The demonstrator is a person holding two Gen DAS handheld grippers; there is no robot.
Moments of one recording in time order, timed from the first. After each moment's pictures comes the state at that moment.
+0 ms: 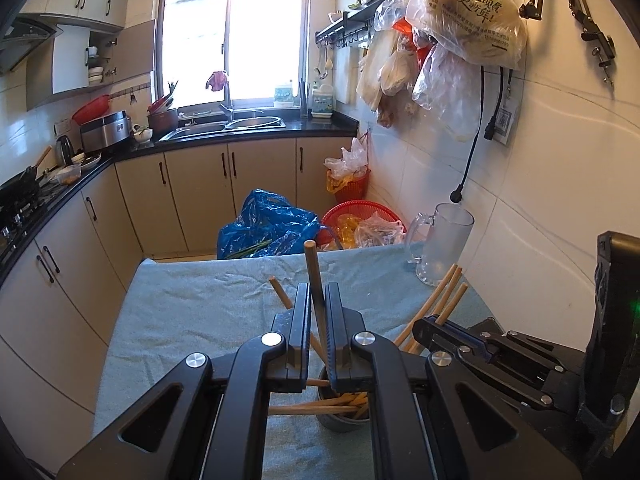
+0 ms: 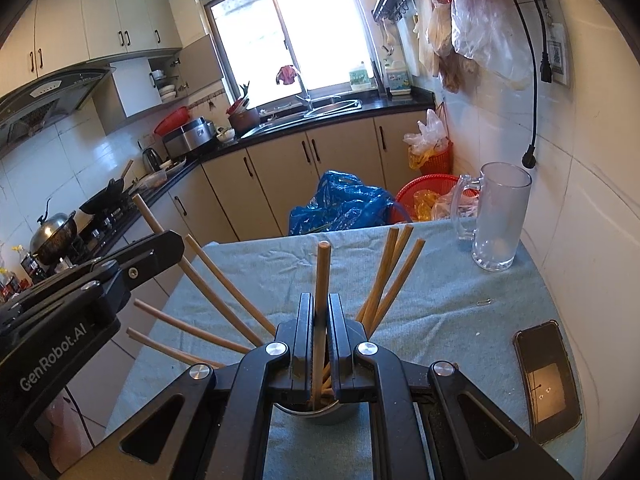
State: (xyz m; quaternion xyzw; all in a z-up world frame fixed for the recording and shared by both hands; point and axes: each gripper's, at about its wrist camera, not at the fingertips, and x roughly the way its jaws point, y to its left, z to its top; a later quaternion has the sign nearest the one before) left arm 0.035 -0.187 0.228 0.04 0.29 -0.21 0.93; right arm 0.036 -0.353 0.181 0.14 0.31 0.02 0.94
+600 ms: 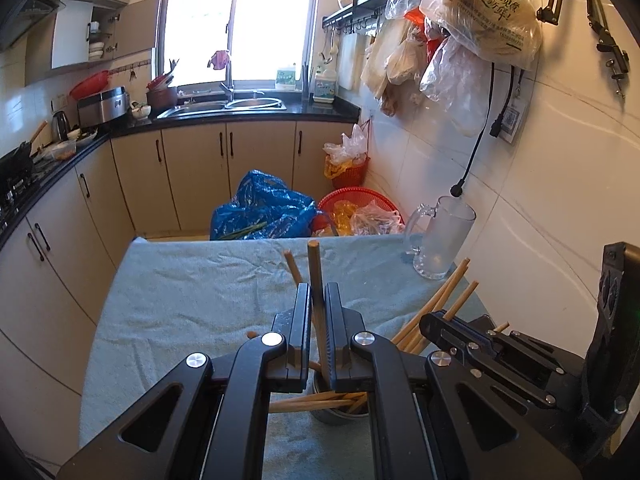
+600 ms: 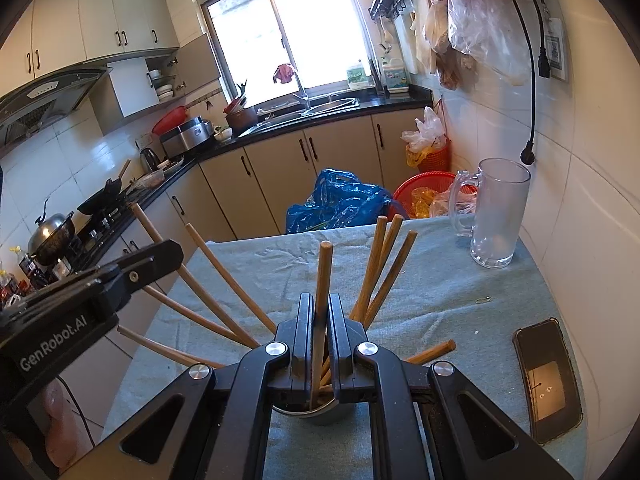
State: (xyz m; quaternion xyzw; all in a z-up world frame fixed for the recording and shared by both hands) left arm 0.050 -0.182 0.216 0.02 0.33 -0.22 0.92; right arm 0.039 -0.354 0.177 0.14 0.31 0.02 0.94
